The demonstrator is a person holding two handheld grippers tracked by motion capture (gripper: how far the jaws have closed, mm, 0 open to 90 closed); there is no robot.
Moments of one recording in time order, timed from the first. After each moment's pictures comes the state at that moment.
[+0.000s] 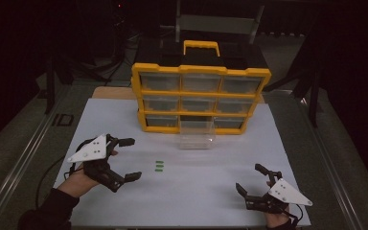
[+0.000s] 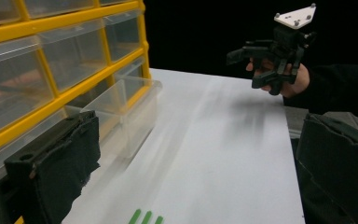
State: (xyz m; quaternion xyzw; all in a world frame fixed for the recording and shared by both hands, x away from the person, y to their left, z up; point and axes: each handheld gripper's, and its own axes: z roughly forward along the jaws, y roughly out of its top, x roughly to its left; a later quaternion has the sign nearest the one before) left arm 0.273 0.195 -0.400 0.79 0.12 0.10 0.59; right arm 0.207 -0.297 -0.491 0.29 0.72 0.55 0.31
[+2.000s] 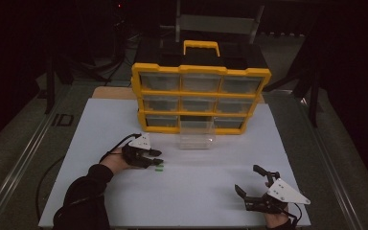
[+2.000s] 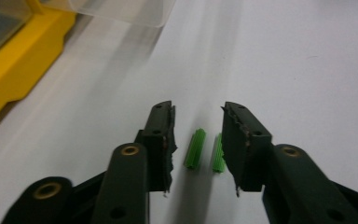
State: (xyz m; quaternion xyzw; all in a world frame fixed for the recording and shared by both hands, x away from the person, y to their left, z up) left arm 0.369 0.140 -0.513 0.91 0.12 0.03 0.40; right arm 0.209 -0.297 -0.496 0.29 0.73 0.54 0.29
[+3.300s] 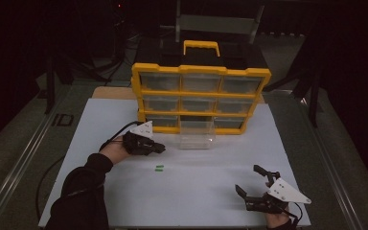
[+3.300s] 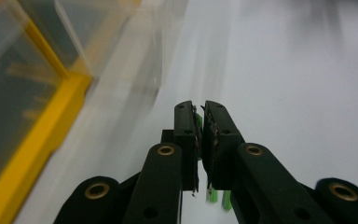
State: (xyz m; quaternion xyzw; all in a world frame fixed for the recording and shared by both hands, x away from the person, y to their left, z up) left arm 0.379 0.129 -0.447 0.91 0.09 0.03 0.40; right arm 0.209 -0.299 -0.495 0.29 0.73 0.54 0.29
